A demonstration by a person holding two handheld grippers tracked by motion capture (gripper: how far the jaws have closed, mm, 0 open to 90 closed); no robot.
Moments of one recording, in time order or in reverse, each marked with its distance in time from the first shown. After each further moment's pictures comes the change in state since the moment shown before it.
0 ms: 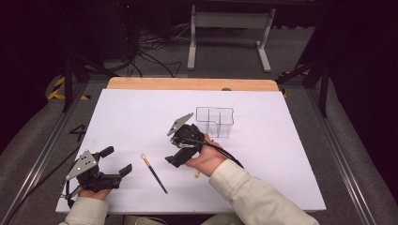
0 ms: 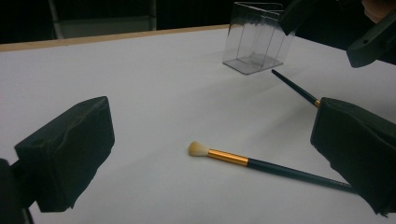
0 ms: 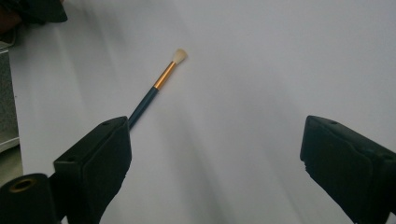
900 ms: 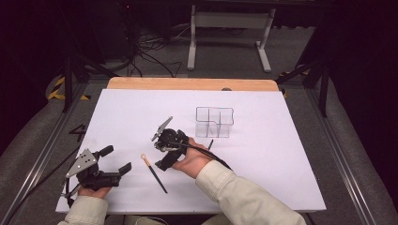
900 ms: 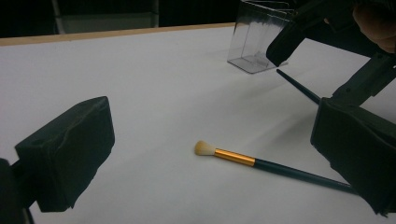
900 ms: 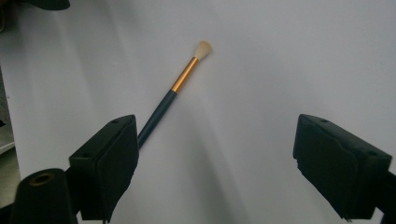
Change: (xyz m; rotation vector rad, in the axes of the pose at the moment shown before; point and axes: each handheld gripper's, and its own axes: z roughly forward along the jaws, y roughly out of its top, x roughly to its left) left arm 0.005 0.000 0.002 0.009 0.005 -0.026; right arm 0.015 0.021 0.038 0.124 0.035 -0.014
